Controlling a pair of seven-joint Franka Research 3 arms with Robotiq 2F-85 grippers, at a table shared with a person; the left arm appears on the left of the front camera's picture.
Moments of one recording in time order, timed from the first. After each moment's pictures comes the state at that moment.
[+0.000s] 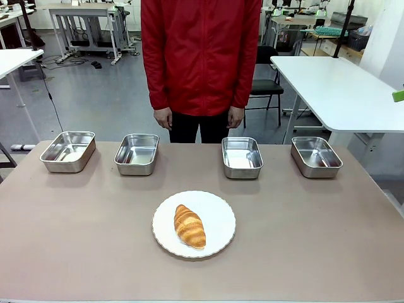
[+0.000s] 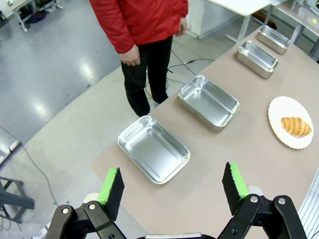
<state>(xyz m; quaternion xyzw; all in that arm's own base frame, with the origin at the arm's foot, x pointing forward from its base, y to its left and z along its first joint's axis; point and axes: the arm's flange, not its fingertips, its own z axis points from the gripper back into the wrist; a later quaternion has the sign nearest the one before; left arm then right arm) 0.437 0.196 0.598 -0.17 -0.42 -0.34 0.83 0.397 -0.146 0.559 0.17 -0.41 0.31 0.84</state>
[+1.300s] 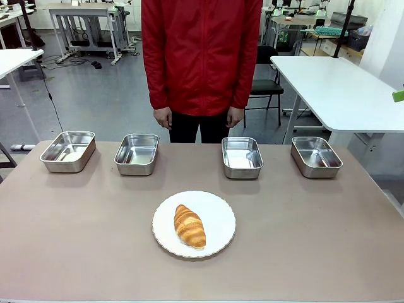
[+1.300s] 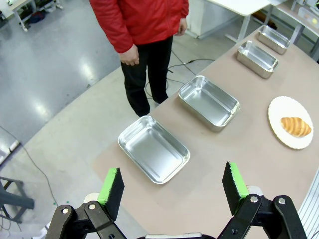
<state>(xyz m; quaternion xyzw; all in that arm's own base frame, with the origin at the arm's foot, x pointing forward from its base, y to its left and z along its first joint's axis) 0.437 0.196 0.598 -0.17 -0.42 -0.34 0.83 0.397 -0.146 0.559 0.17 -0.41 0.31 0.84</state>
